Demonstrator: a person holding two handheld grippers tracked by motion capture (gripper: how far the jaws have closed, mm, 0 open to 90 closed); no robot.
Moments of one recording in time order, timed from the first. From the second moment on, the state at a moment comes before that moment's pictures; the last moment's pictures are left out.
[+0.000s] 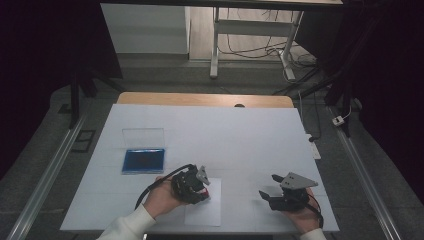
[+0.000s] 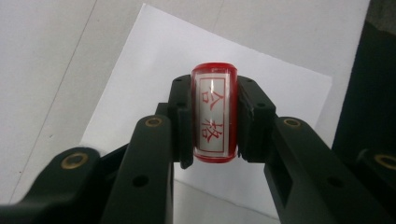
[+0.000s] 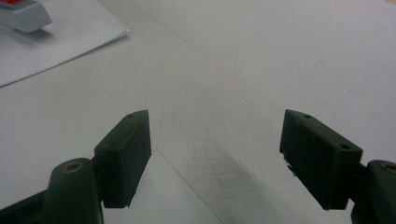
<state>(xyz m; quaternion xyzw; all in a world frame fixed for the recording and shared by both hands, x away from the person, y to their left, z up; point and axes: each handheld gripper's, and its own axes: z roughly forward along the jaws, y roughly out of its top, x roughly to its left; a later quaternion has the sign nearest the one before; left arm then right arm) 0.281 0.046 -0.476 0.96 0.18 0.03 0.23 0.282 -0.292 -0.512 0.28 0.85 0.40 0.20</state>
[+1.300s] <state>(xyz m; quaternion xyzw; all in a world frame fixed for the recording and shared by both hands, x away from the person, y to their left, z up) 0.286 0.032 -0.483 0.96 0.20 0.04 0.19 0.282 -0.291 -0.512 0.28 0.85 0.40 0.20</state>
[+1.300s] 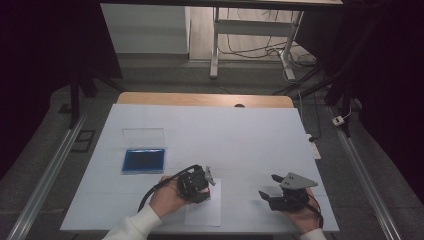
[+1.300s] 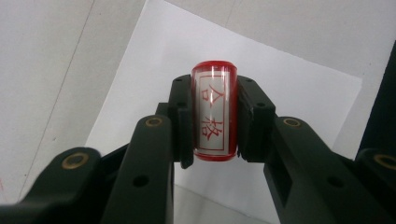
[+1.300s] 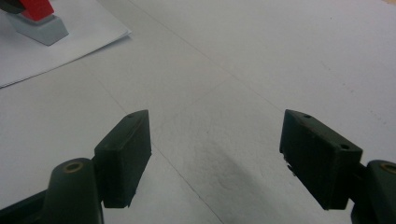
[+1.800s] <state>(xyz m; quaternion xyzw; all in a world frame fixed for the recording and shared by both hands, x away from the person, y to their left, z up) 0.286 0.026 -0.485 0.96 0.20 0.04 0.17 0.281 -0.289 -0.512 0.28 0.85 0.40 0.20</state>
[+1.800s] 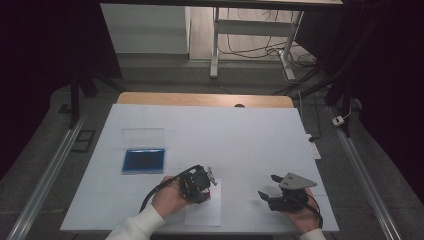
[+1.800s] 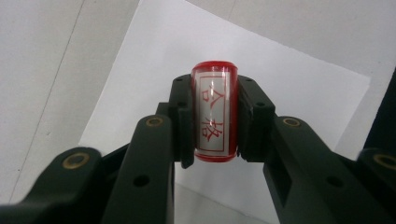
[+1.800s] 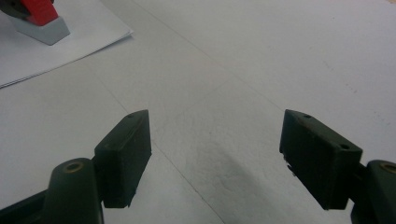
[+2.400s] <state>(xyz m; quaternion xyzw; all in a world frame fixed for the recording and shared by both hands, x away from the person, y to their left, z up) 0.286 0.027 -0.486 0.96 0.20 0.04 0.18 0.281 -0.290 -0.512 0.28 0.85 0.40 0.20</state>
